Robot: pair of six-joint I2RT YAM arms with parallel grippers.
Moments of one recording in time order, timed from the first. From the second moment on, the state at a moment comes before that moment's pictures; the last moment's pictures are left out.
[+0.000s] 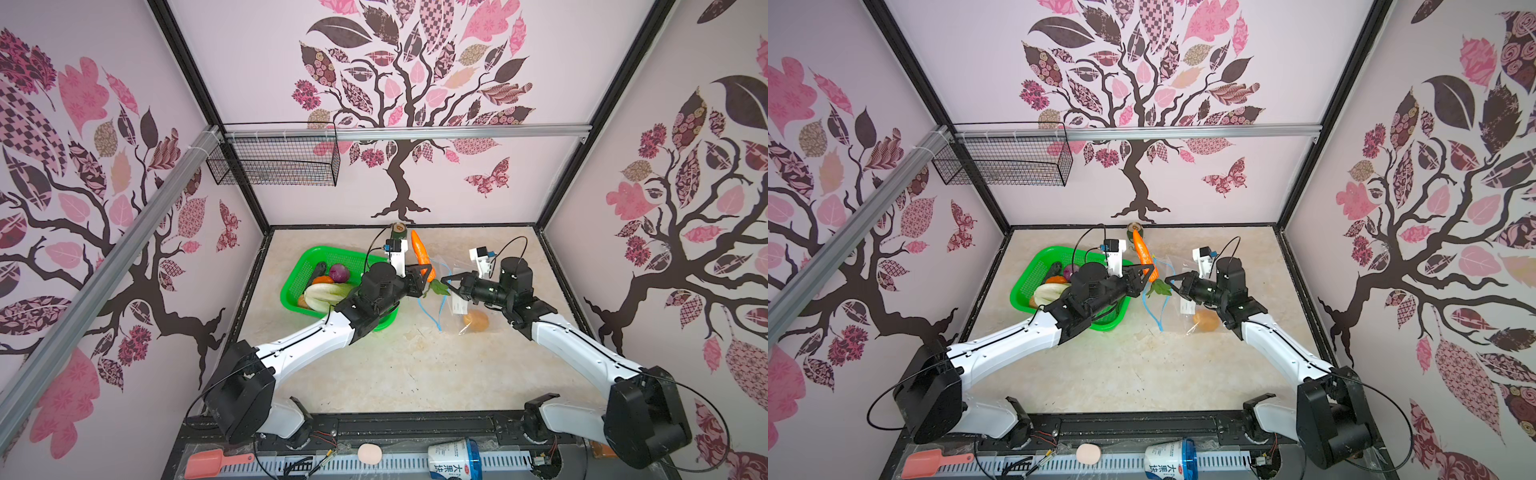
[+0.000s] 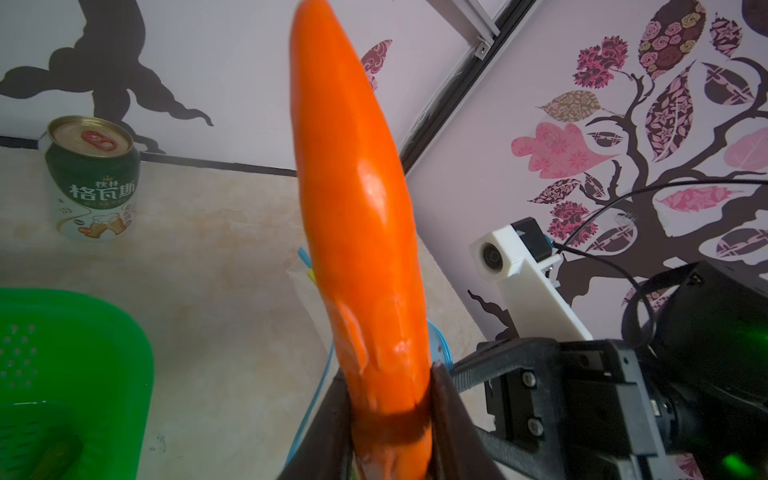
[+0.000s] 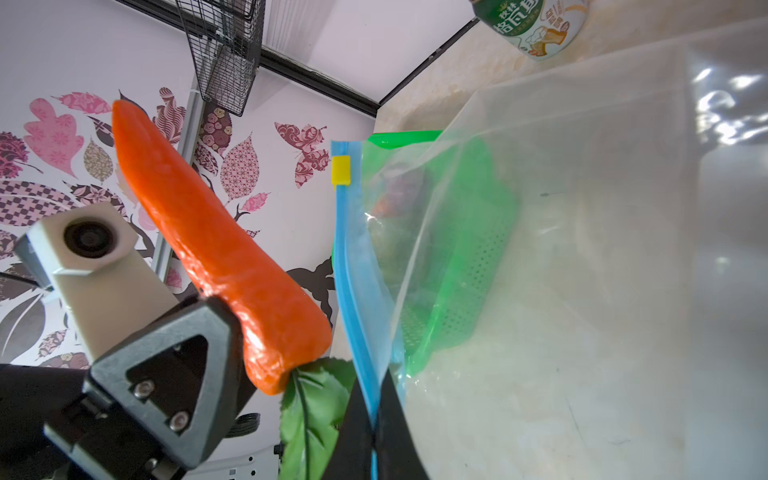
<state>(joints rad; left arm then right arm) -0.78 1.44 0.97 0.30 0.01 -0.60 0.31 1.23 0.75 0.18 -0.69 0.94</state>
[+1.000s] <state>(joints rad) -0.85 1.49 0.98 0.00 0.04 -0.44 0.31 1.20 0.75 0.21 -0.75 0.90</state>
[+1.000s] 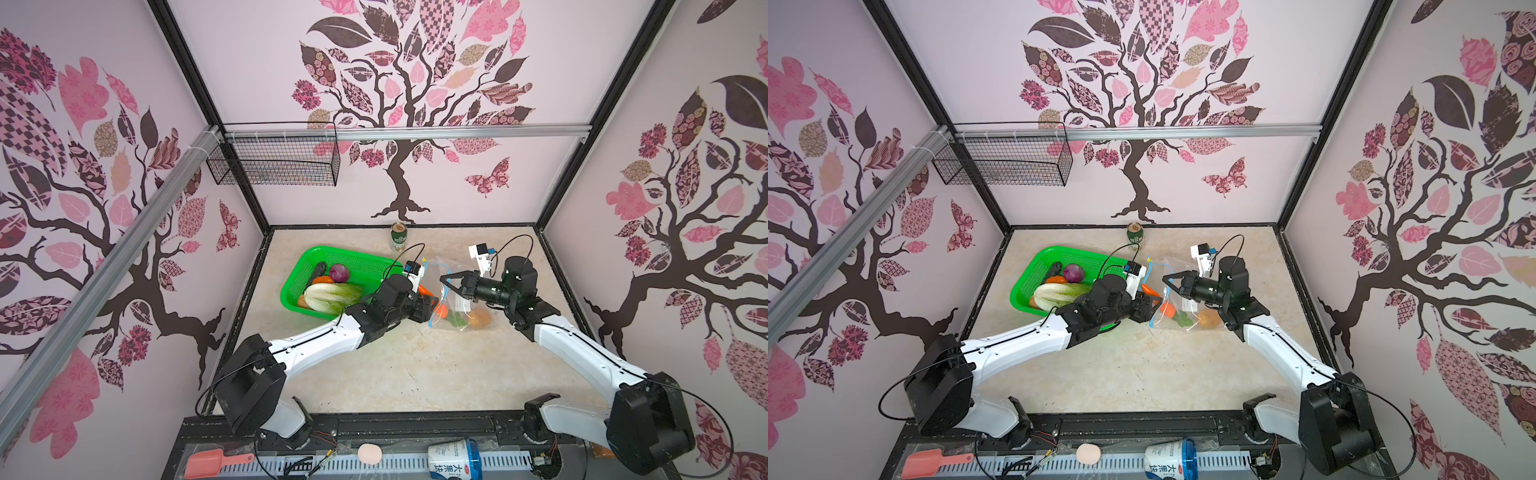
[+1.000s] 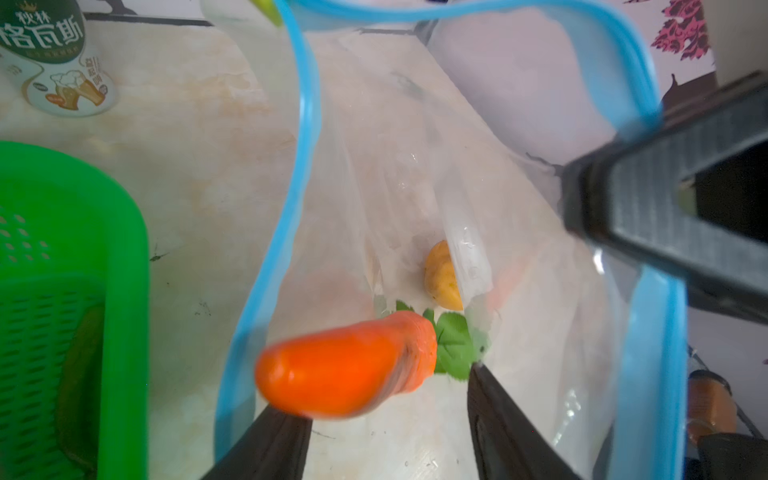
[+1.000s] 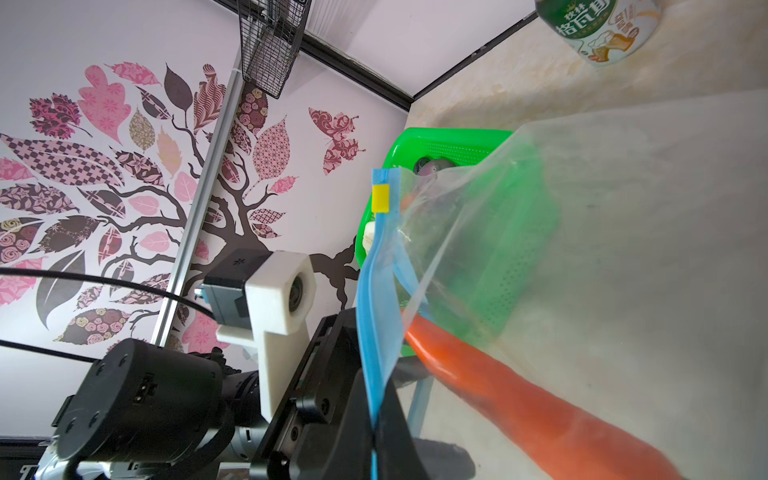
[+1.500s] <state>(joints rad) -0.72 1.29 0.98 -0.06 -0.01 -0.49 0.31 1.21 0.82 0.04 -0.66 0.72</state>
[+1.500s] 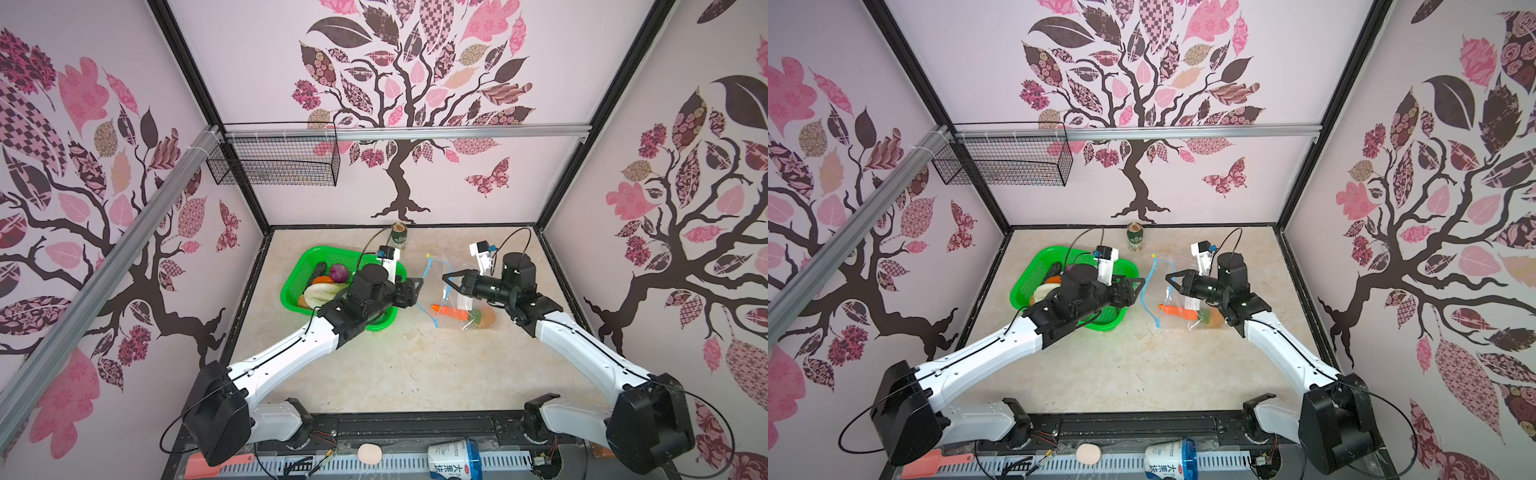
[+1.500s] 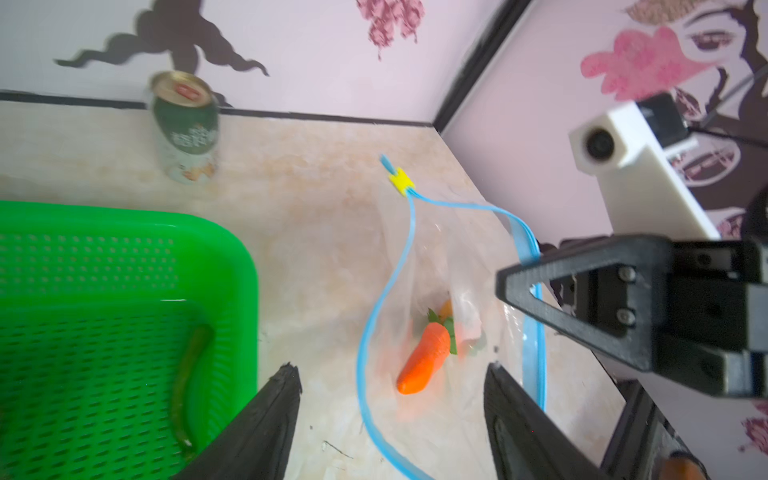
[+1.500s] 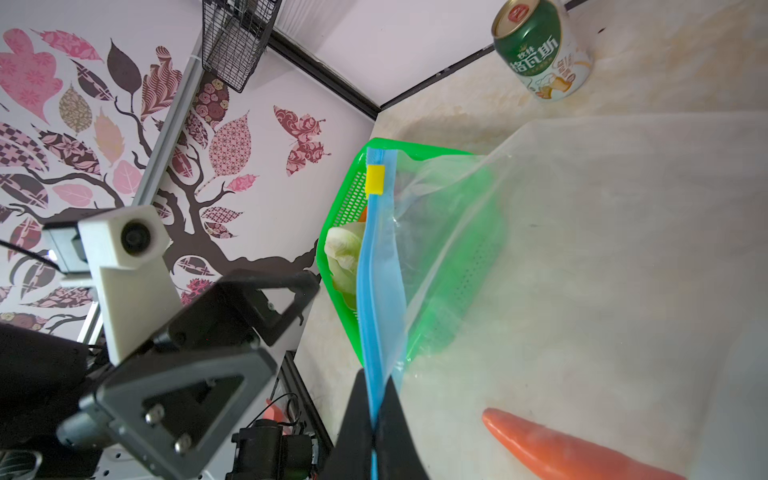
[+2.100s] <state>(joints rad) -0.25 1.52 1.09 -0.19 -0.05 -0.60 0.31 1.21 0.82 -0.06 -0.59 0.59</state>
